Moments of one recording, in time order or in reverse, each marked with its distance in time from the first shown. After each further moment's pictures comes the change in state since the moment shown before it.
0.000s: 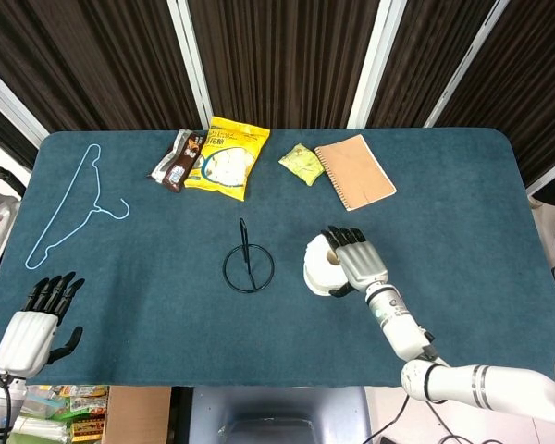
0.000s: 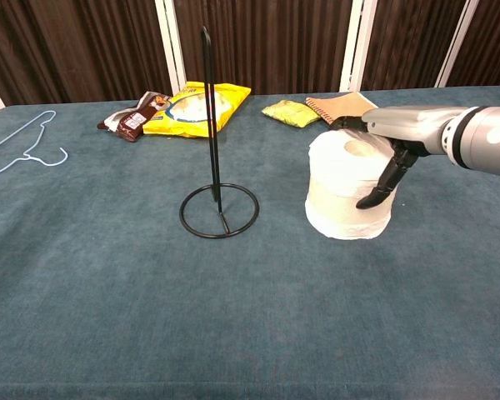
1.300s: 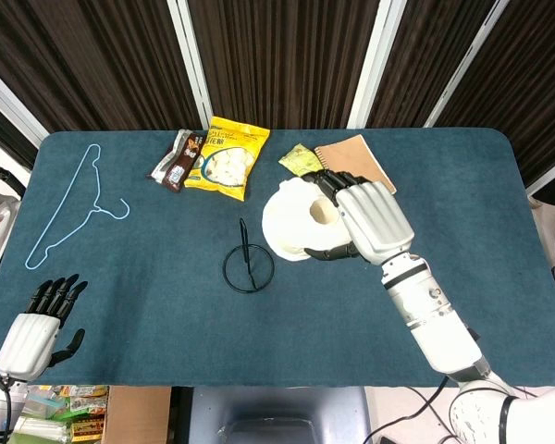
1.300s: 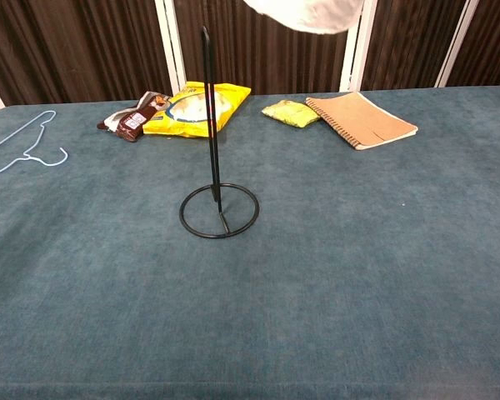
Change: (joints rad) left arm 0.002 0.002 0.011 0.007 0.018 0.011 -0.019; right arm 0.084 0.529 0.310 -0.631 0.060 0.213 0.080
